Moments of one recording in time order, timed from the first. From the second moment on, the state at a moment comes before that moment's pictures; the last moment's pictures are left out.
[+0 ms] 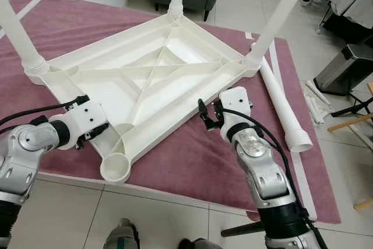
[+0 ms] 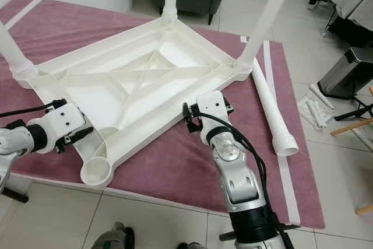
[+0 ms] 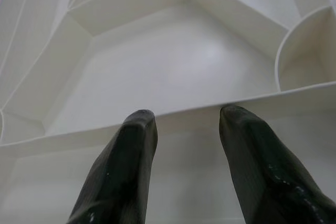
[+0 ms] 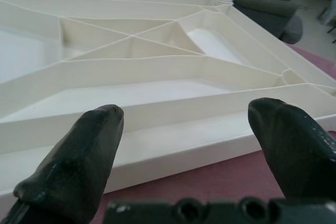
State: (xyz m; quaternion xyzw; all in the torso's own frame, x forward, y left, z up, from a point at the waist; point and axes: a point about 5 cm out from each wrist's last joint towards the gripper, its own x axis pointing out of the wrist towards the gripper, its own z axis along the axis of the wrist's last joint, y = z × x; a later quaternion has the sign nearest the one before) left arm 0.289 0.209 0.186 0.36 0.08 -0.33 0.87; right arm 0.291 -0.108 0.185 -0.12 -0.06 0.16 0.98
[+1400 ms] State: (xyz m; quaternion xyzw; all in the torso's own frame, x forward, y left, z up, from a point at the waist) left arm 0.288 0.215 0.184 0.47 0.09 -0.35 0.81; right arm 0.389 -0.077 0.155 -0.20 0.05 0.13 0.97
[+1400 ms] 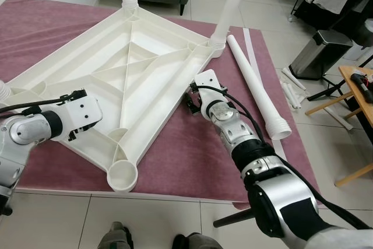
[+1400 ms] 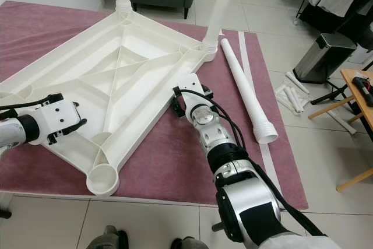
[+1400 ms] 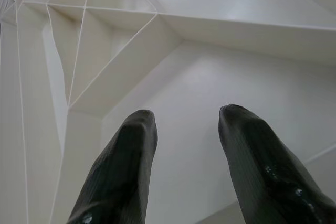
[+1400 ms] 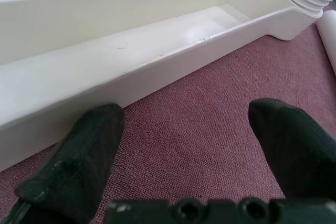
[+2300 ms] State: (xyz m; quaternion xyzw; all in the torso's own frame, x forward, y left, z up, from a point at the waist) left arm 0.312 0.141 0.178 0.29 0.04 -0.35 0.89; right arm 0.410 -0.092 0.186 -0.14 0.01 0.07 0.99
